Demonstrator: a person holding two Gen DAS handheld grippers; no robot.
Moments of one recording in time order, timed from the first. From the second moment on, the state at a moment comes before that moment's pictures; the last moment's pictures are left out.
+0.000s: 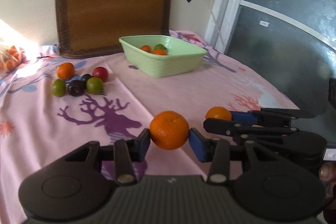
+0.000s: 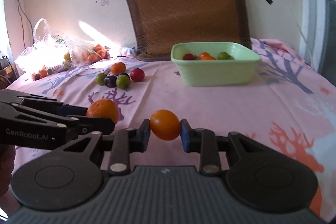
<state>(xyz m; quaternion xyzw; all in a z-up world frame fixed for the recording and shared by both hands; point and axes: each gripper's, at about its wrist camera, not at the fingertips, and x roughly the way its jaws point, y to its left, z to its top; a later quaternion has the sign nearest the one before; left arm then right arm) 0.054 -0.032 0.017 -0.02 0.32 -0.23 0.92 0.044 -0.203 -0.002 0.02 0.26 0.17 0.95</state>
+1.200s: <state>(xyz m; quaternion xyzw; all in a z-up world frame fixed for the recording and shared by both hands) 0.036 -0.081 0.000 0.06 0.32 -0.25 0.91 -0.003 -0.230 -0.027 -0.02 0.23 0.11 0.97</state>
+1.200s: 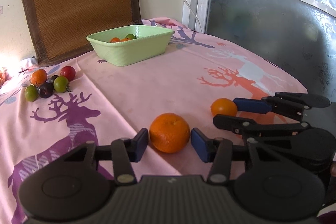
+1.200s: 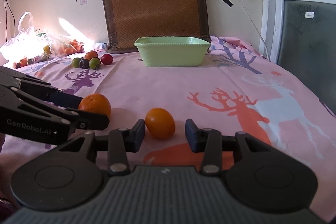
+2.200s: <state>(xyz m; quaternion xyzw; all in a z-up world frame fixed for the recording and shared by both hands) 0.273 -0.089 0.040 -0.02 0.35 -0.18 0.92 0.218 -0.246 0.009 0.04 0.22 0.10 0.97</state>
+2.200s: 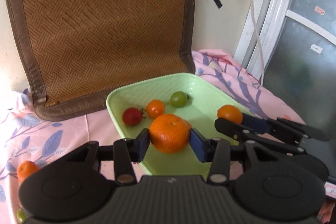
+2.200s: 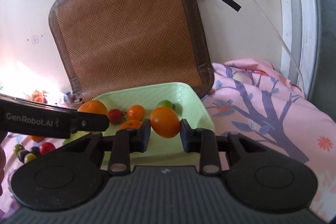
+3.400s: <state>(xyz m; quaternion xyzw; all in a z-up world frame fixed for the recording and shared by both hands) 0.086 0.090 0.007 -0.07 0.29 -0.03 0.95 0.101 -0.132 -0.003 0.08 0.28 0.22 0.93</state>
